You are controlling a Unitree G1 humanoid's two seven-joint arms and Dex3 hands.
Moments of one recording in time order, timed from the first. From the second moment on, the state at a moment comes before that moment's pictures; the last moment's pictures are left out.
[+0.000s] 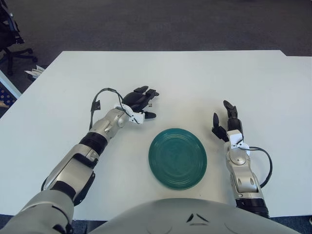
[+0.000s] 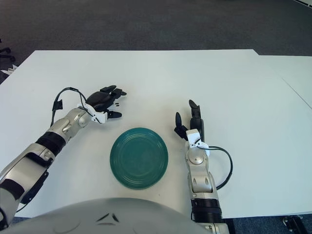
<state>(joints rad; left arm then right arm) -0.56 0.37 -0.51 0.74 0.79 -0.36 0.06 0.16 -0.01 0.00 -0.05 -0.26 0.16 -0.21</state>
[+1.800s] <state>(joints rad) -0.73 0.35 -0.65 1.04 0.88 -0.24 0.23 0.16 0.00 -0.01 -0.04 -0.25 0.14 -0.21</state>
